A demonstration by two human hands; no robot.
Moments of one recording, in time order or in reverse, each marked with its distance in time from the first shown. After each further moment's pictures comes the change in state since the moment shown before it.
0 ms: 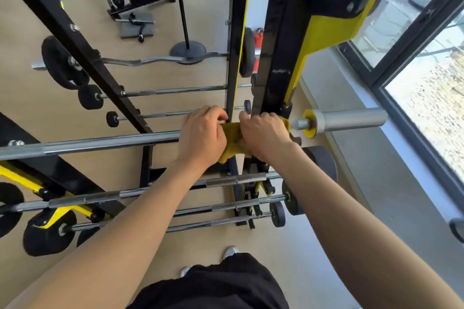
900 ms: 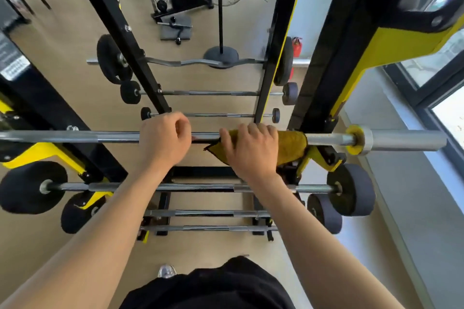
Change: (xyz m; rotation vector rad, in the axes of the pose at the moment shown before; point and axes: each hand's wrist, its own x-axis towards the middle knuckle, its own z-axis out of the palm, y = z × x) left_hand -0.029 -0.111 -0.092 0.087 0.052 -0.261; right_hand 0.016 -0.113 0.017 0.367 0.409 0.169
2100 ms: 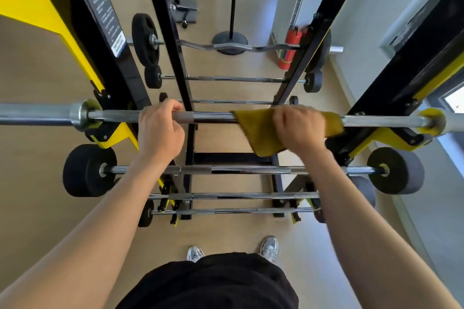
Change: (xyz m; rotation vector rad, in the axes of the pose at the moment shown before) left_hand -0.022 -0.197 -0.103 0.053 0.062 -0.032; right_hand 0.014 -0.113 0.020 -0.123 -0.048 0.022
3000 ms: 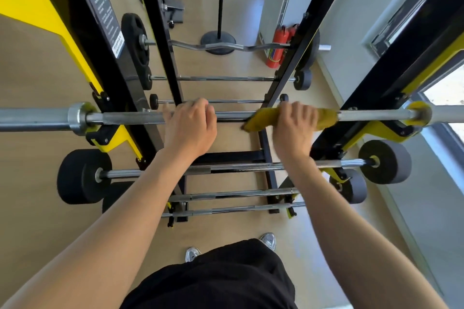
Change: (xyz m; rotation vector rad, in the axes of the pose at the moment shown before) left_hand 0.010 0.038 0.019 0.098 -0.191 0.093; right_hand -0.028 -0.027 0.026 -0.096 0.151 0.114
